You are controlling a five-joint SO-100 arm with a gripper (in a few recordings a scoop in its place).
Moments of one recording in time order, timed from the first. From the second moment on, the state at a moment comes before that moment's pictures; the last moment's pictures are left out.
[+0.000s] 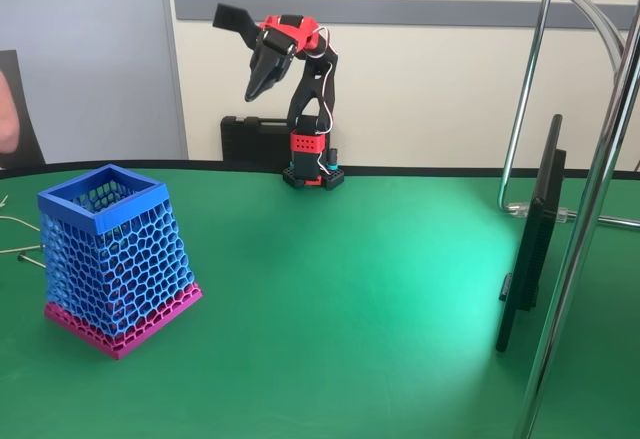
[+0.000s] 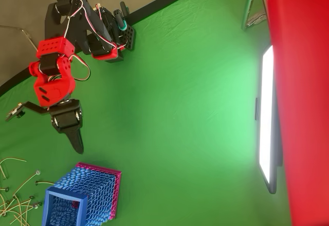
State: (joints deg) arm 13.6 139.9 118.7 42.8 -24.5
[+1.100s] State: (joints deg) arm 7.6 190.1 176.0 47.6 -7.8
